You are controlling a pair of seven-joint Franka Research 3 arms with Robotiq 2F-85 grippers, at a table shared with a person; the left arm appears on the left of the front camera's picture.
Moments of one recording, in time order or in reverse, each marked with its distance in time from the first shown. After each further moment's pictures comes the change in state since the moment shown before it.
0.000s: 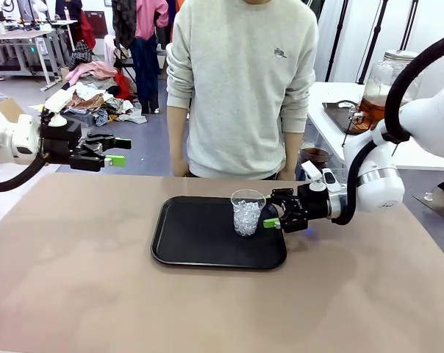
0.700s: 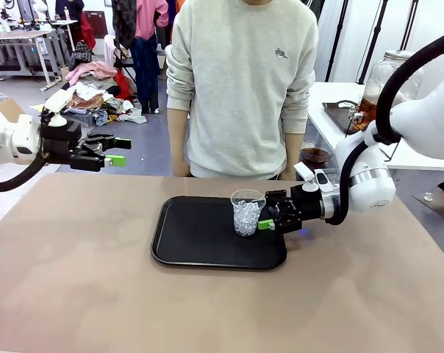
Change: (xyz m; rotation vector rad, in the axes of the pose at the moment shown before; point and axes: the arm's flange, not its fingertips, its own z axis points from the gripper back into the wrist) left arm 0.000 0.000 0.000 0.000 0.000 0.000; right arm -0.003 -0.005 -0.016 0.034 0.007 -0.028
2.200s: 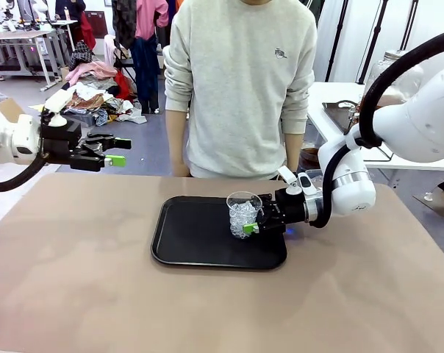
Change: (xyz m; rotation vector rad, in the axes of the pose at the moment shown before) left arm 0.000 0.000 0.000 0.000 0.000 0.000; right arm -0.004 -0.005 -0.039 0.006 -0.006 -0.028
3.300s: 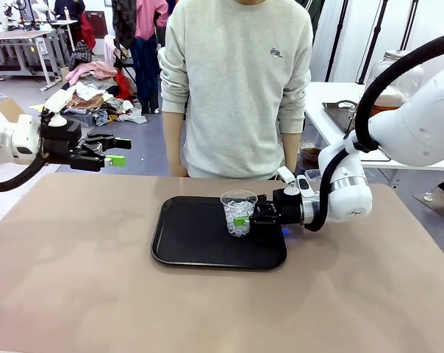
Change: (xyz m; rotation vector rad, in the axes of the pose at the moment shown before) left arm 0.000 0.000 0.000 0.000 0.000 0.000; right arm -0.005 -0.001 -0.008 -0.032 -0.079 -0.039
